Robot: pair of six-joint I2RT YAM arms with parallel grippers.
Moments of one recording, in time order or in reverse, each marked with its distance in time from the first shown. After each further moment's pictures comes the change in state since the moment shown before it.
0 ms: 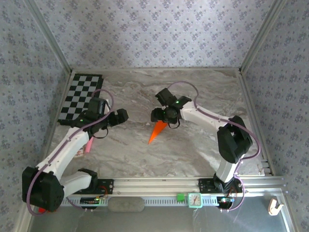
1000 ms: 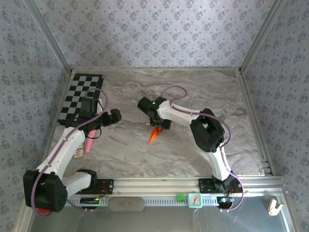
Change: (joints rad) left arm 0.117 0.000 0.000 -0.050 0.005 0.108; right arm 0.113 0.324 0.280 -0.322 0.321 0.397
